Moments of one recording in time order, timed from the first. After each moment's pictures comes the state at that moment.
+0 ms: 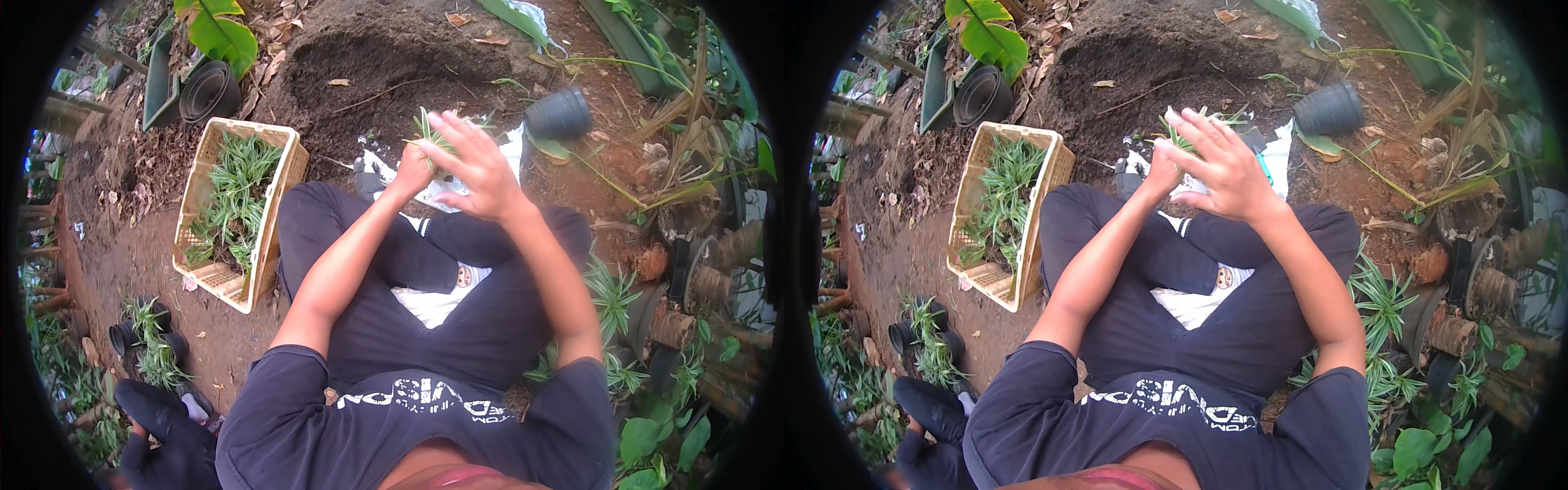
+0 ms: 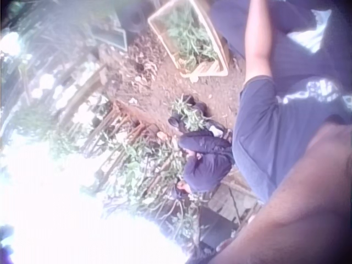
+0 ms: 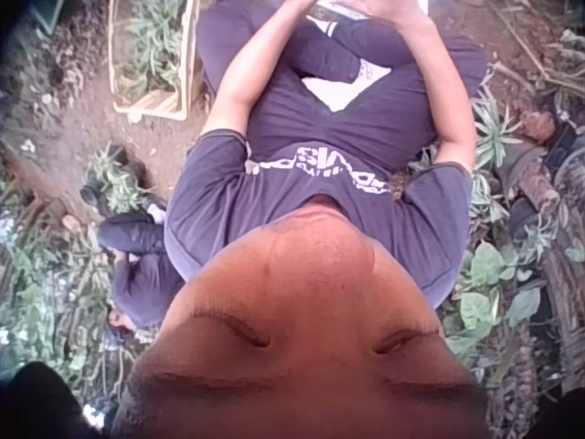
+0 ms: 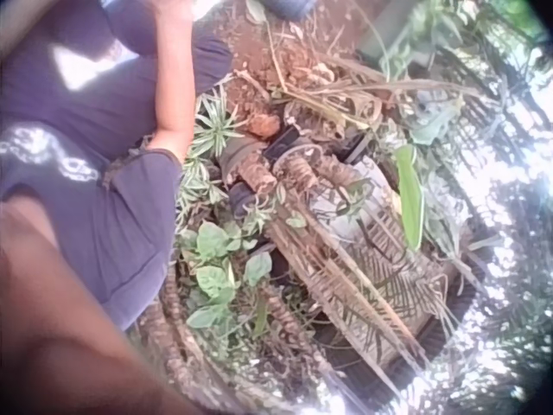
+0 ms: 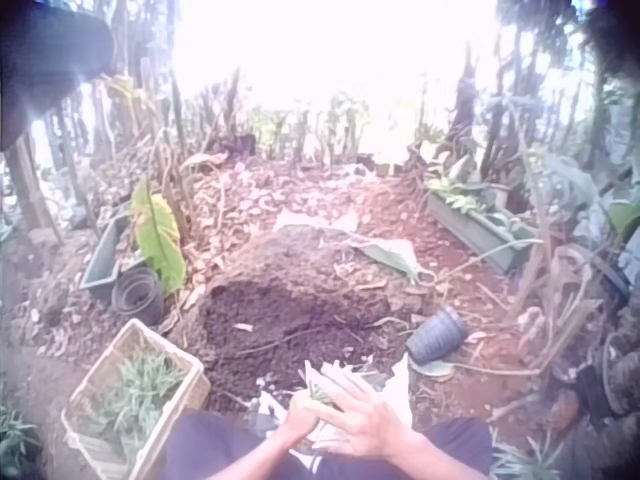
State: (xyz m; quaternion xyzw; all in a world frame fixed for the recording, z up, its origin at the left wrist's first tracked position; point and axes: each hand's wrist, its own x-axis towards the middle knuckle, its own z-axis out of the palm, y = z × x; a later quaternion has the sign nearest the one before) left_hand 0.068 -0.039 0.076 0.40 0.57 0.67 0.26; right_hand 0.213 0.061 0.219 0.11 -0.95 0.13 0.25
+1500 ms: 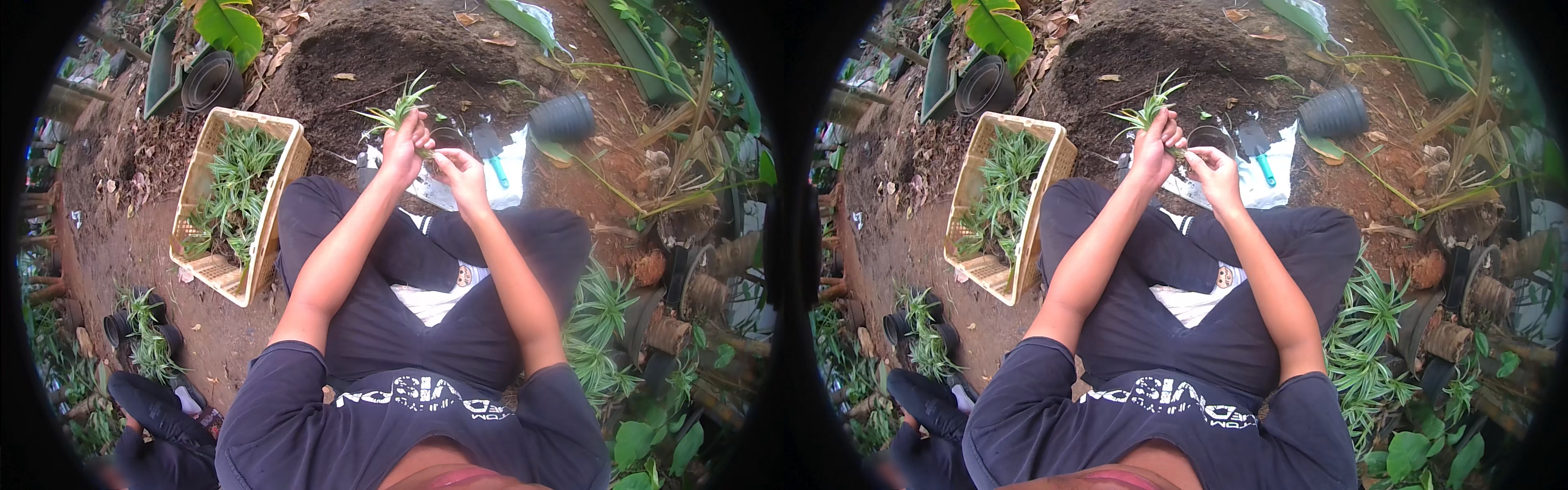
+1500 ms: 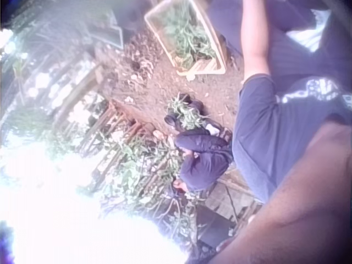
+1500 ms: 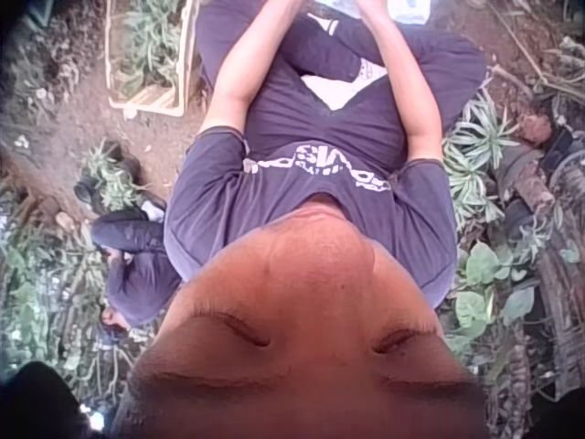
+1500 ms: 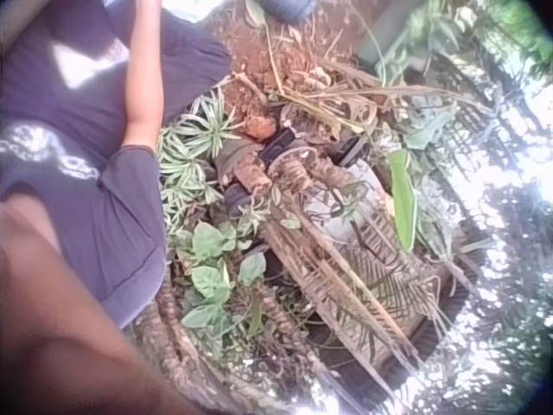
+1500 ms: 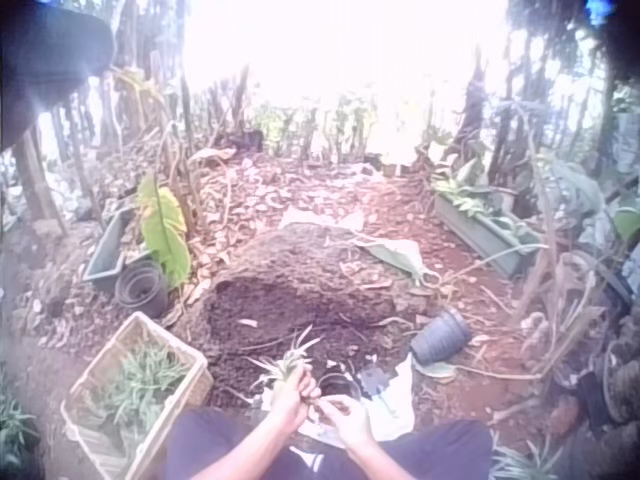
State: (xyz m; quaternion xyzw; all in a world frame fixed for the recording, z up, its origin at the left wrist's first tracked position) left_hand 0.050 -0.027 0.097 0.05 0.32 0.85 0.42; right_hand 0.189 0.032 0.091 -0.31 -0.55 0.75 0.20
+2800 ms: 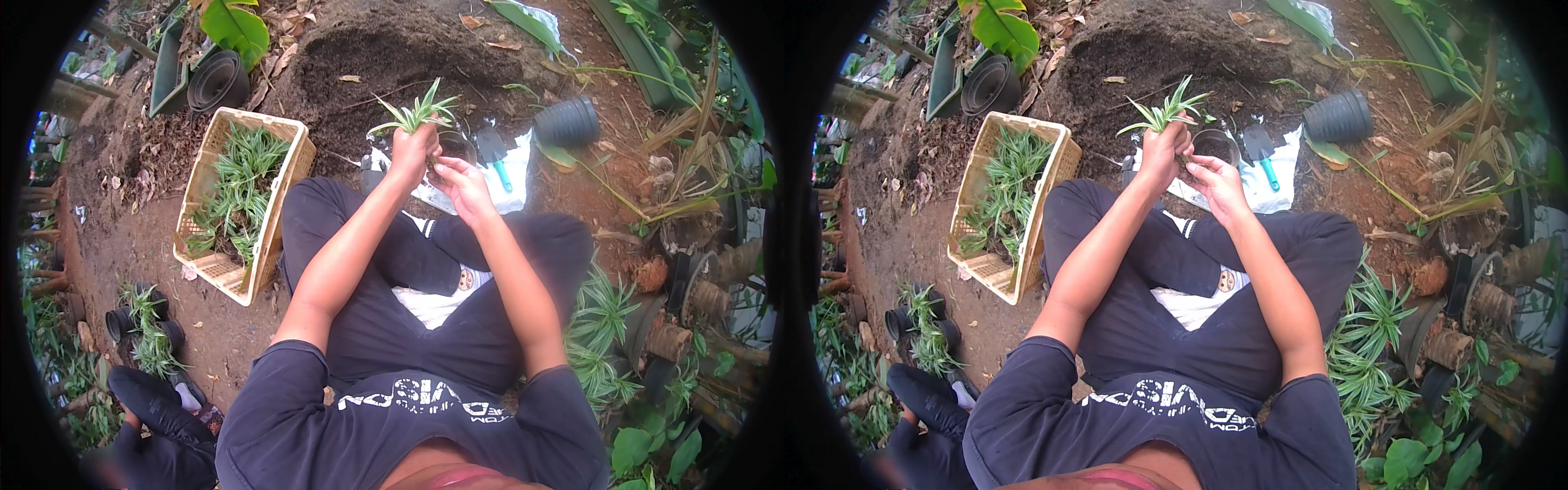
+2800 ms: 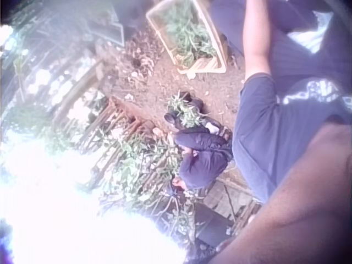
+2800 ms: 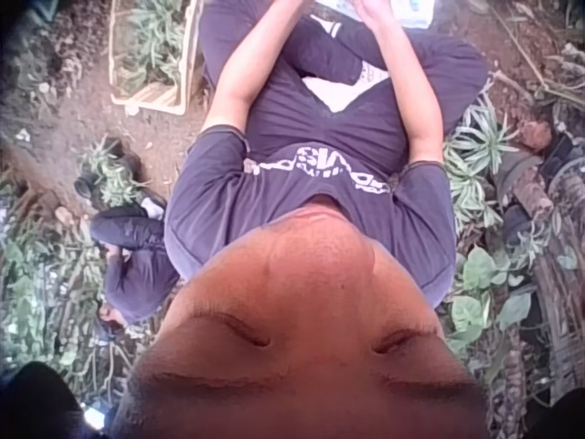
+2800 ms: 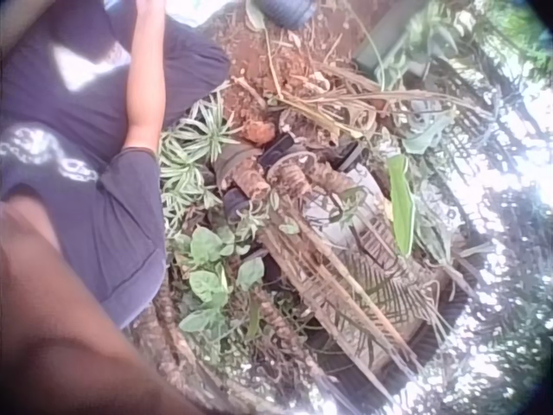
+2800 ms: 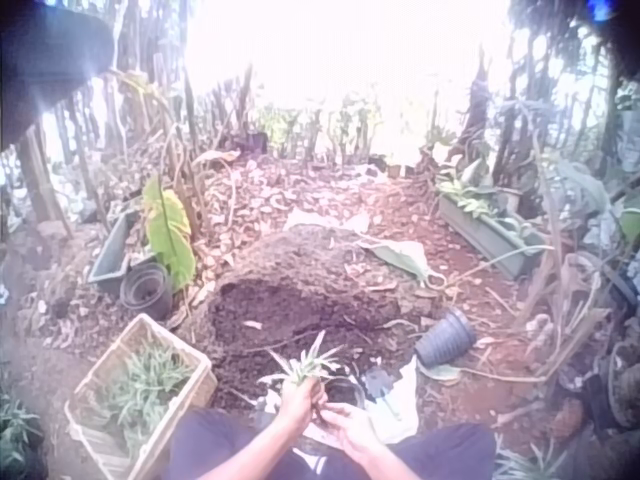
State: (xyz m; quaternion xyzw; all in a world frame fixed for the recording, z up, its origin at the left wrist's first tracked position) left_hand 0.059 -0.025 0.115 0.12 0.41 0.82 0.39; right_hand 0.194 0.041 0.077 -0.26 -0.38 0.88 0.14
